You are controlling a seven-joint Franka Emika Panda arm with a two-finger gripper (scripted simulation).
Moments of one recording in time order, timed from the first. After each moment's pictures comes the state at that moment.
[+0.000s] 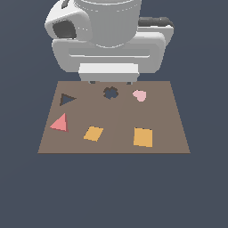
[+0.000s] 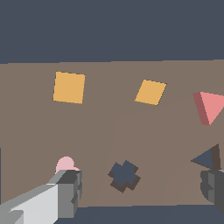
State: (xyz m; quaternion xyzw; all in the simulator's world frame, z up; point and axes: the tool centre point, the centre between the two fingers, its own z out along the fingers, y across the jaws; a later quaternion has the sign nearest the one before) arm -0.002 -0.008 0.185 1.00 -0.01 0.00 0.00
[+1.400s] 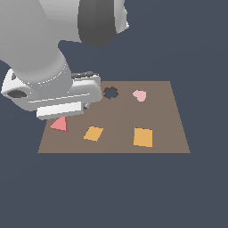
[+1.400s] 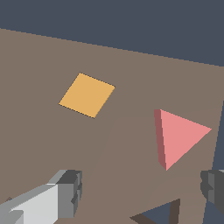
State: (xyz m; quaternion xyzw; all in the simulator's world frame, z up) arm 0.027 -0.133 0.095 1.00 0.08 0.00 0.00
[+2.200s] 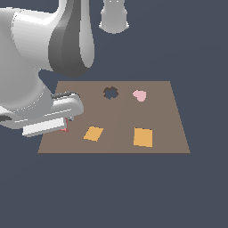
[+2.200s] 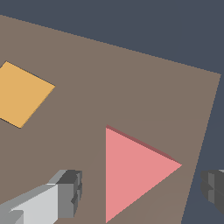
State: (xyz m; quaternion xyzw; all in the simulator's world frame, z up) arm 0.053 -0.190 0.051 0.99 0.13 0.00 0.00
